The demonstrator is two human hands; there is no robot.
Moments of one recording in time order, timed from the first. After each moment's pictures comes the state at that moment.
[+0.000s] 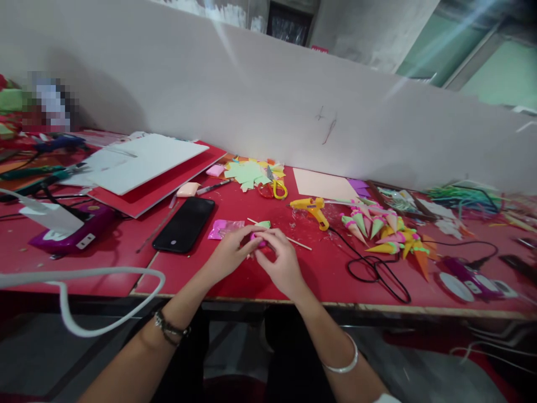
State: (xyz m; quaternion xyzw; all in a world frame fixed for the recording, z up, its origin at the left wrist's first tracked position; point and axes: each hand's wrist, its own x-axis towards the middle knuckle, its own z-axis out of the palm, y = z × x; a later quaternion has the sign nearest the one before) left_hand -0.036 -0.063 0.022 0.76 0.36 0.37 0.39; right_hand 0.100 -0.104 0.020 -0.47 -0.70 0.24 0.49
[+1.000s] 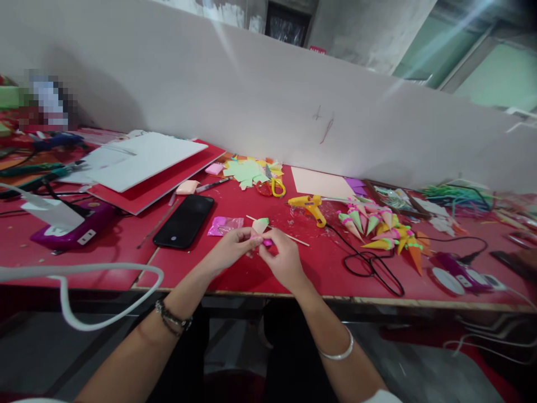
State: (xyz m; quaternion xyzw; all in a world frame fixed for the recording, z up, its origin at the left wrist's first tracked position) left_hand -0.033 -0.064 0.013 0.61 0.32 0.33 0.65; right_hand 0.106 -0.106 0.016 -0.49 -0.73 0.16 0.45
